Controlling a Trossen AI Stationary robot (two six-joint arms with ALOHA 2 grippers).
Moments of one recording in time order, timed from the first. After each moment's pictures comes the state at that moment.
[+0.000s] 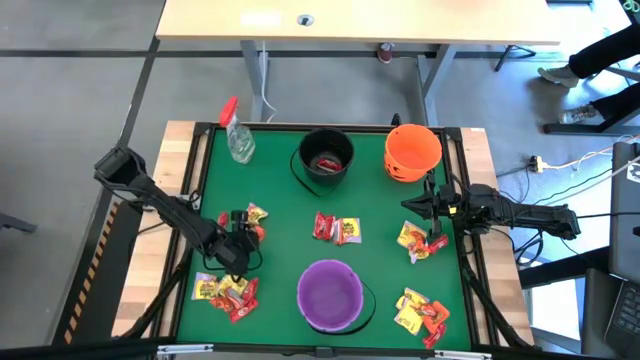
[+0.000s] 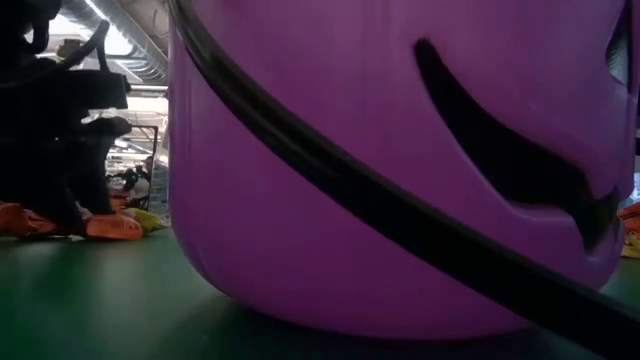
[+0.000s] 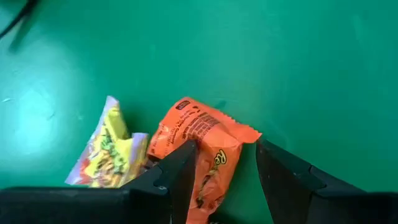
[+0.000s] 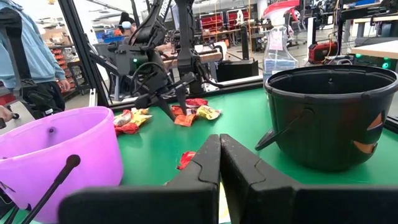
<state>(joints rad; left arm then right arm) -0.58 1.38 0.56 -0.52 -0.51 -0.49 -0.05 0.01 0.02 -0.02 -0.05 0.15</state>
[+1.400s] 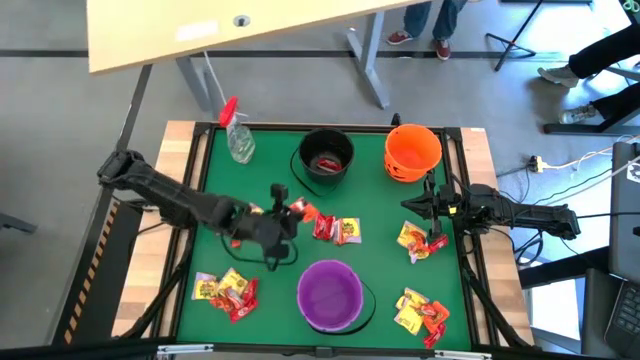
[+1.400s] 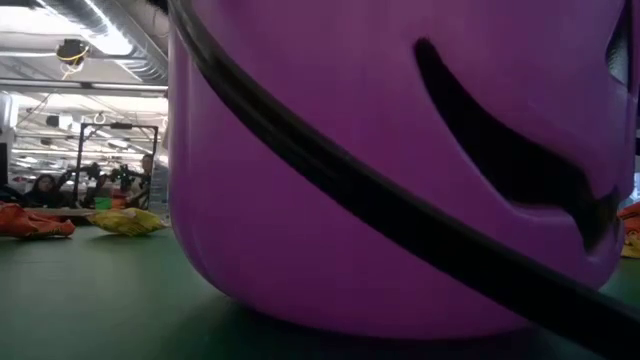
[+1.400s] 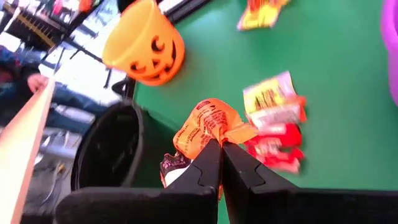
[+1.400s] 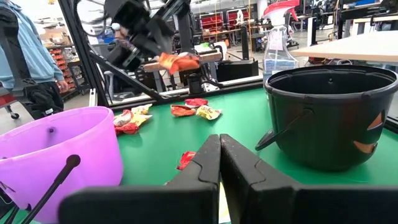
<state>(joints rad) -0.32 1.42 1.08 -0.37 -0.65 0.24 -0.05 0.01 0.02 -0.02 -0.05 0.15</state>
